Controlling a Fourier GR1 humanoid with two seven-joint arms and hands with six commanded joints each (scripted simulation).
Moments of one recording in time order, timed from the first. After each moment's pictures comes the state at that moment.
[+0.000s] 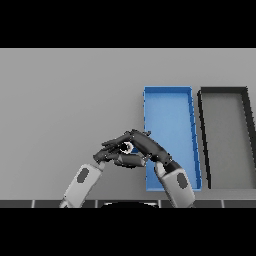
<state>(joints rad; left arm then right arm) -0.21 0.00 -0.45 -1.56 -0.11 -0.40 0.06 -0.30 0.10 0.38 -1.97 0.05 0.42 0.37</state>
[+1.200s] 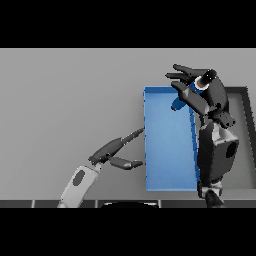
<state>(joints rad) -0.17 0.03 -0.44 -1.61 -0.11 -0.37 0.13 -0.74 -0.16 -0.20 -1.89 -0.29 0.15 0.61</state>
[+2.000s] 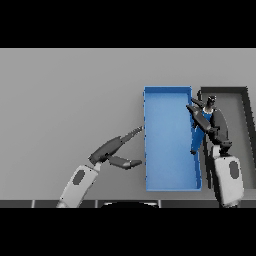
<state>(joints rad) -0.17 0.04 -0.44 -1.60 -0.14 -0.35 0.07 -0.21 -0.37 0.01 -1.78 -0.26 -0.15 0.61</state>
